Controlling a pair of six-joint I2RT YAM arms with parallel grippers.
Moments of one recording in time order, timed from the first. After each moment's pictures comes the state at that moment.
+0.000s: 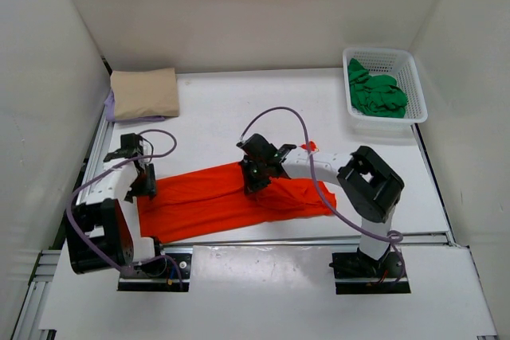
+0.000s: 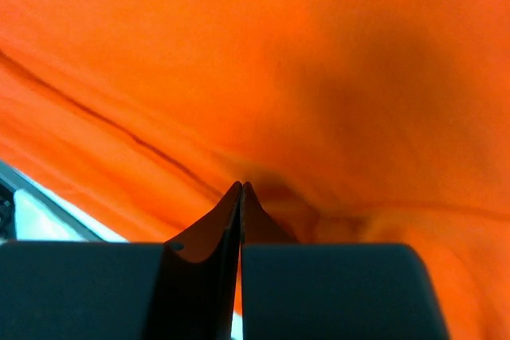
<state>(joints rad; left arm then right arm) 0.16 1.33 0.71 -0.75 -0.24 0.00 0.93 1.89 1.18 -0.33 -0.22 0.50</state>
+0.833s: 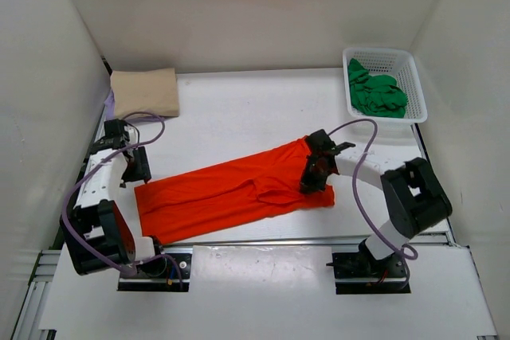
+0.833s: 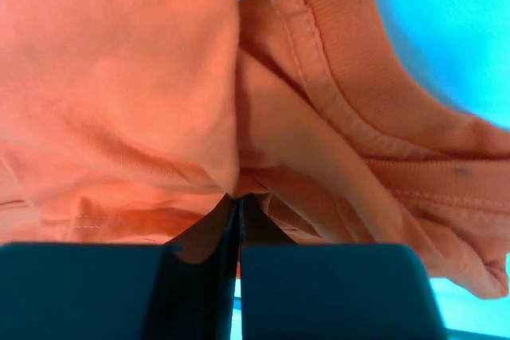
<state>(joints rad) 0.23 1.31 0.91 -0.82 -0.14 0.00 0.53 1.56 0.79 -0.52 -0.12 0.84</state>
